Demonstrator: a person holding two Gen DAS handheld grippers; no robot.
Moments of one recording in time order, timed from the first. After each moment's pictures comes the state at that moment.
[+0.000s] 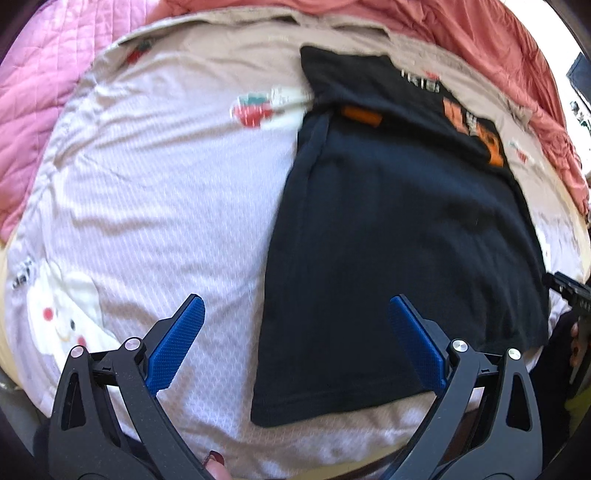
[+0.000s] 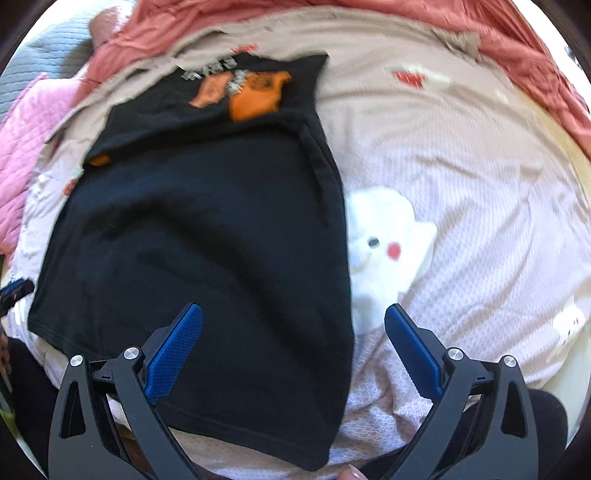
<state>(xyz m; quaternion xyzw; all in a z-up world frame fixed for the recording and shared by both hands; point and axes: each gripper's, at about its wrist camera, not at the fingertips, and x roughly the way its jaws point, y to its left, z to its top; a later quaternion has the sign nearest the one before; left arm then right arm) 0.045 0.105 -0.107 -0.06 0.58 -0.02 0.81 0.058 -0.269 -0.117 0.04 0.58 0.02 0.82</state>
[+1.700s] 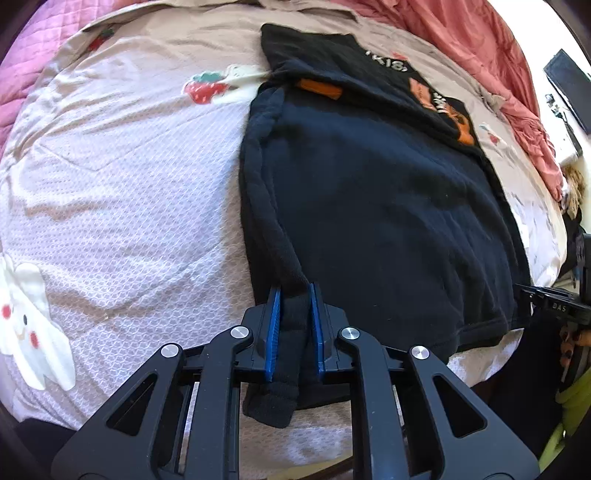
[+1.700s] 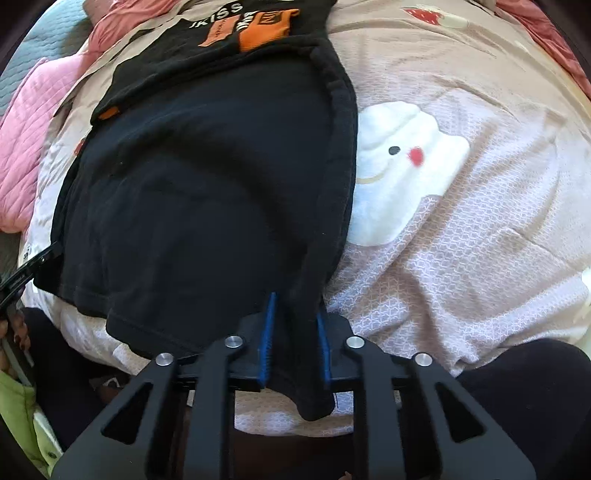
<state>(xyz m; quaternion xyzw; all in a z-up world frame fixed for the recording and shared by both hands) 0.038 0.085 -0.116 -0.09 0.57 -0.09 0.81 0.033 -0.263 -0.130 0.07 0.65 0.06 0.76</state>
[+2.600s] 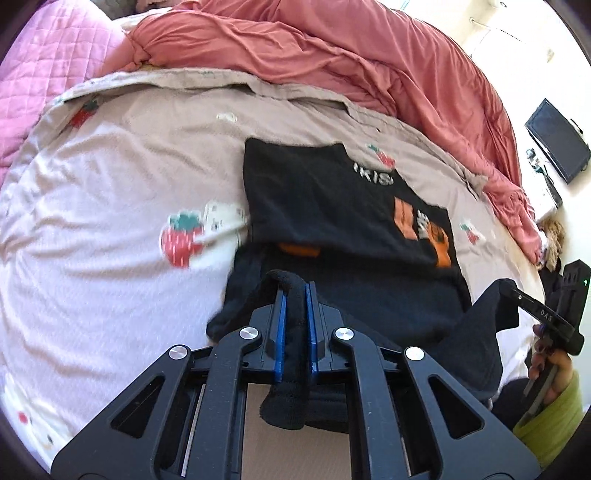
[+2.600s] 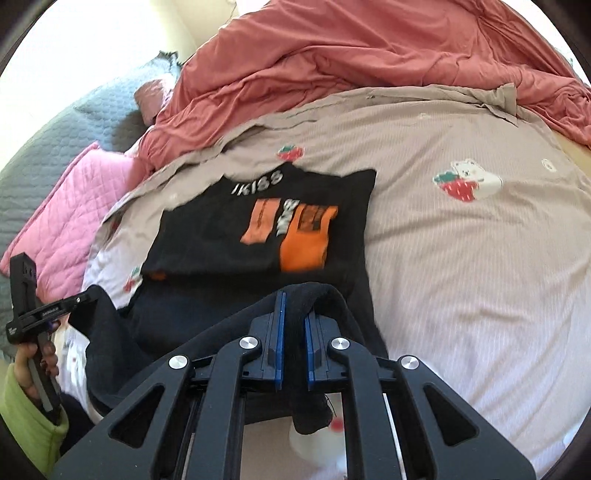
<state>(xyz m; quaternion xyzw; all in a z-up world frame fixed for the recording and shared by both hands) 0.142 0.103 -0.058 -0.15 0.47 -0.10 0.87 0.142 -0.292 -0.059 0.13 0.44 0.13 0.88</state>
